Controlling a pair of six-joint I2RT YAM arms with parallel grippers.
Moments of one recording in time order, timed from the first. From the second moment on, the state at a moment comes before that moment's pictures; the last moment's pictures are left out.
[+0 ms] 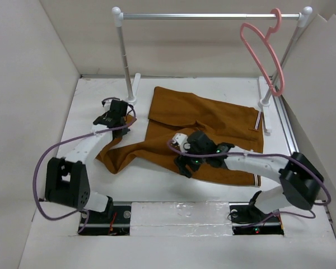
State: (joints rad) left arm -0.27 1.44 1.00 -0.56 -0.35 -0.55; right arm 0.87 1.40 0.80 -0.27 -0.21 0.00
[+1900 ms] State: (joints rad) left arm -0.24 1.74 1.00 -0.22 0.27 -0.68; right arm 0.68 1.85 1.48 -0.53 0.02 -0.13
